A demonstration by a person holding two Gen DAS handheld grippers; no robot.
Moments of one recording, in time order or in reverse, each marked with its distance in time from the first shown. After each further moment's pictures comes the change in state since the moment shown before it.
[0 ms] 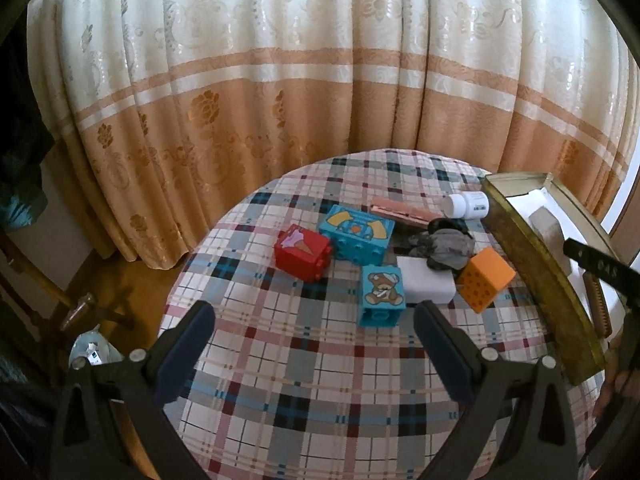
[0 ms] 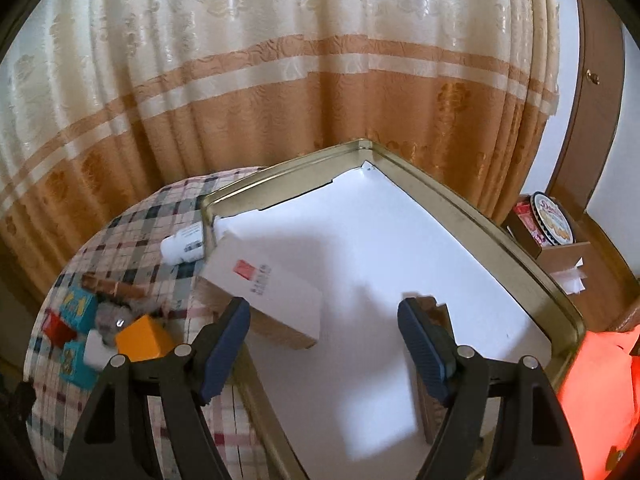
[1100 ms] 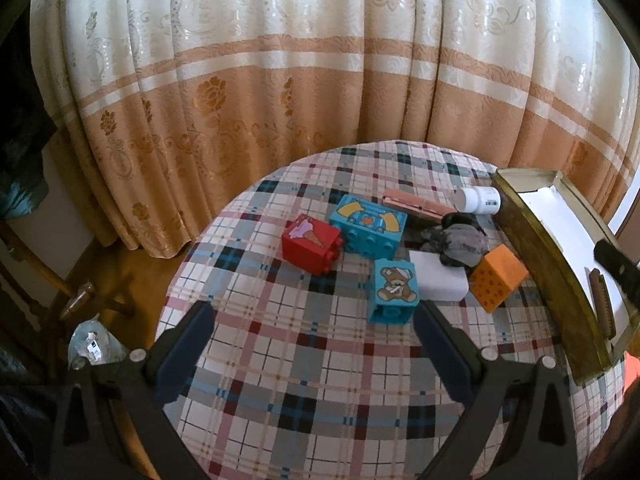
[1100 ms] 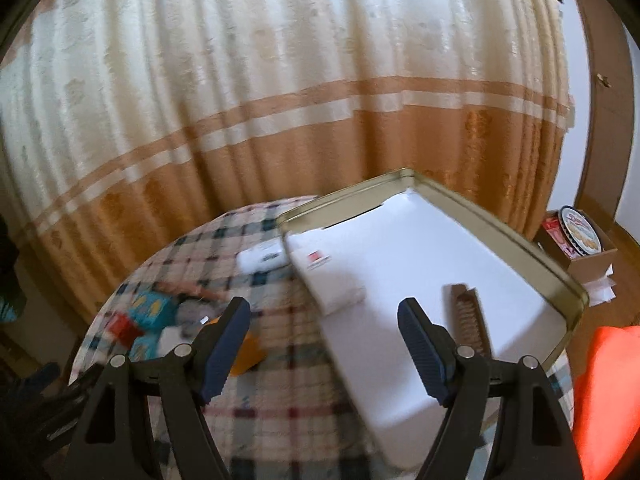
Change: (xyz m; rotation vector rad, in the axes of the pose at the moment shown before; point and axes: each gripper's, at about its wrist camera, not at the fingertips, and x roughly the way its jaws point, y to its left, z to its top) left arm 0.008 0.006 -0.001 -0.020 0.034 0.008; right arm -0.060 0.027 -0.028 -0.006 -0.136 0.163
